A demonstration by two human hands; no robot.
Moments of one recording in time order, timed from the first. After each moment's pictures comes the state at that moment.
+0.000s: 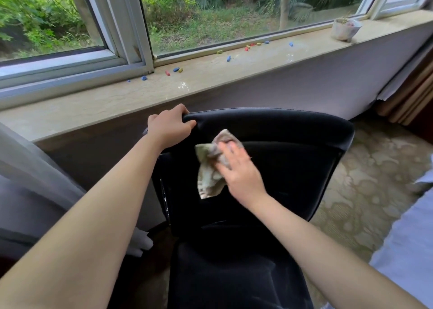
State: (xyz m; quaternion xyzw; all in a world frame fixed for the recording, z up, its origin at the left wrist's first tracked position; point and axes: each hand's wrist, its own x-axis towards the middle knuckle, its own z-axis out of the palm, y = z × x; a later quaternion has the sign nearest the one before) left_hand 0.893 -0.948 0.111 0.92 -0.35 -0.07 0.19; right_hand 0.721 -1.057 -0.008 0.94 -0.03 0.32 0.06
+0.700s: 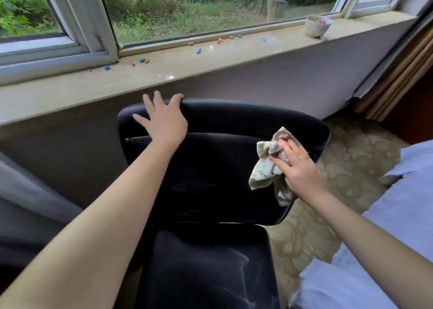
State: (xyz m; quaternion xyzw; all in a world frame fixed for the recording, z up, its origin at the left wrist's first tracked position) left_hand 0.806 -1.017 0.109 0.95 -0.23 -0.02 0.23; right_hand 0.551 -1.220 -0.001 0.95 -0.08 0.26 0.15
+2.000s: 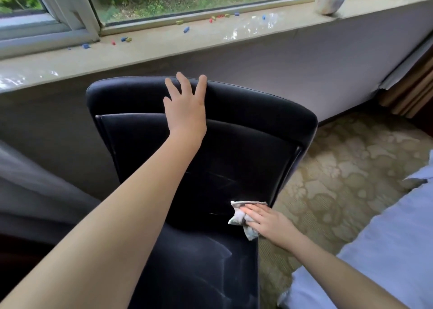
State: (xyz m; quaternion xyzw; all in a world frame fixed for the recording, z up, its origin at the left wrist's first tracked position) left_hand 0.718 -1.100 0.086 0.95 -0.31 0.11 0.02; right_hand 0.469 -1.211 -0.129 0.98 0.12 0.02 0.13
